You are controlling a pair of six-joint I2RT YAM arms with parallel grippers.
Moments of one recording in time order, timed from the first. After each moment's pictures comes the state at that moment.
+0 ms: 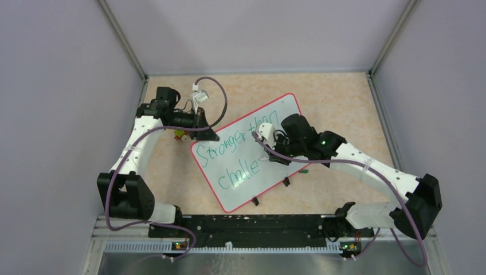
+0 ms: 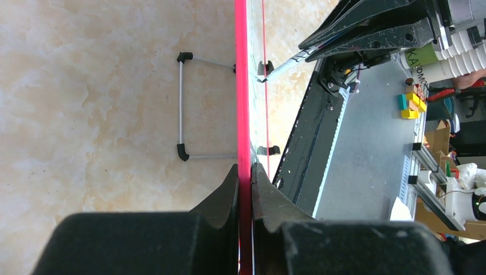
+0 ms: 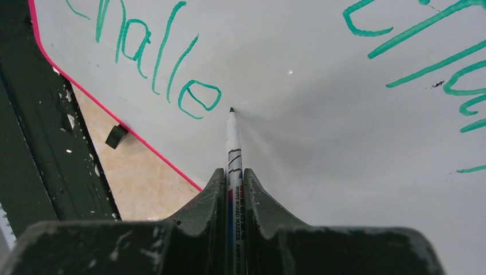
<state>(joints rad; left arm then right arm) -0.07 1.42 1.28 -1.00 1.10 0.39 0.82 1.23 1.05 -0.61 -0.25 -0.38</state>
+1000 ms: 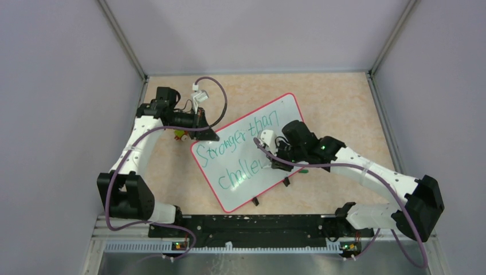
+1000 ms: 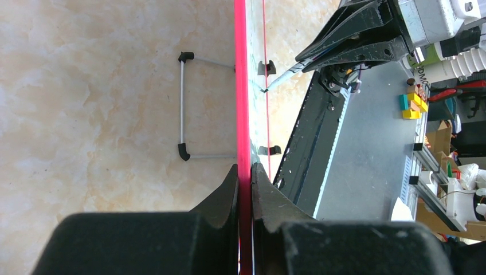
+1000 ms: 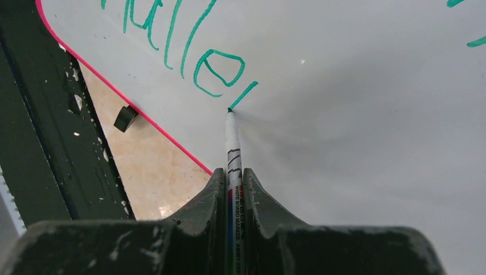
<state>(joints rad) -0.07 1.42 1.28 -1.00 1.10 0.39 0.82 1.21 0.96 -0.60 -0.27 -0.37</state>
